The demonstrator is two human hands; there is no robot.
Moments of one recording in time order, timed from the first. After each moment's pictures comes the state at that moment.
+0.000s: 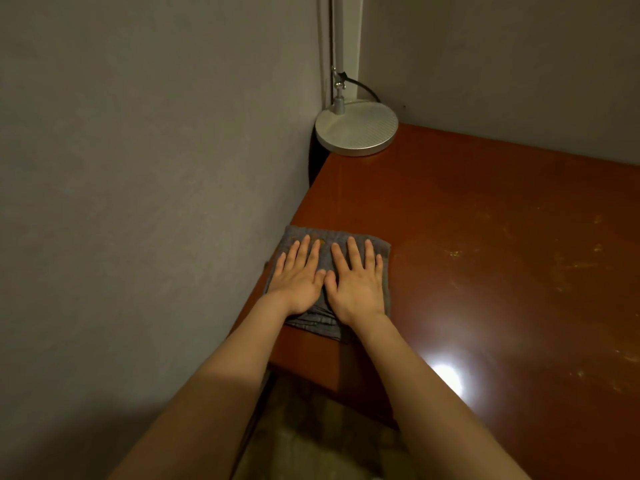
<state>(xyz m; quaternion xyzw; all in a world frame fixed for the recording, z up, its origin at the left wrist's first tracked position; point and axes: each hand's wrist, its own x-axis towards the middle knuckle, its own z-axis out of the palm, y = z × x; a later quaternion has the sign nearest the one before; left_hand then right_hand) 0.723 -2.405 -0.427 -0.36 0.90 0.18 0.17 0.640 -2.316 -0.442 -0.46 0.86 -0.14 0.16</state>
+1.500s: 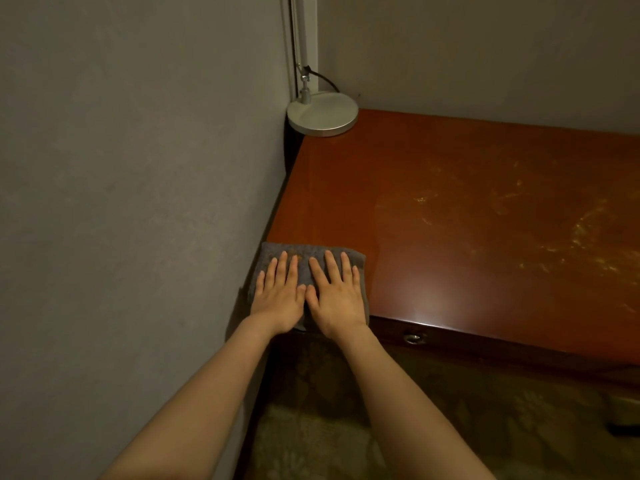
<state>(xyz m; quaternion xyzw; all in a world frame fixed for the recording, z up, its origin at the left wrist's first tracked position) 0.841 -2.347 -0.430 -0.32 0.92 0.16 0.17 0.766 -2.253 -0.439 -0.42 0.88 -0.13 0.17</state>
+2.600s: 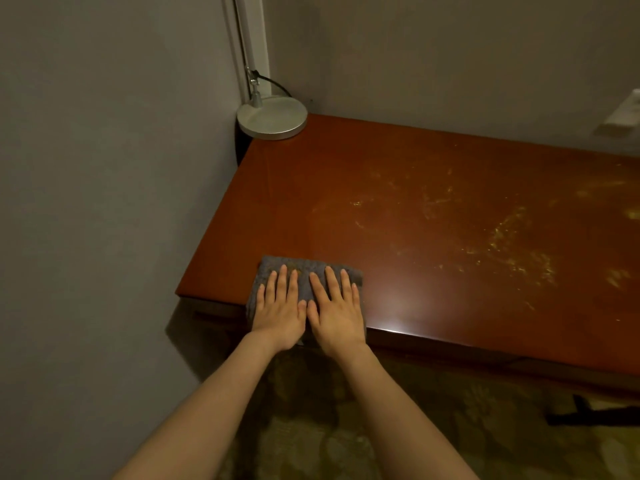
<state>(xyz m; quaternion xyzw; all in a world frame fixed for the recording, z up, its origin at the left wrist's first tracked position) 0.780 -2.237 -0.427 -0.31 0.92 0.16 0.18 0.709 -2.143 -0.436 -0.40 0.89 -0.10 0.17</state>
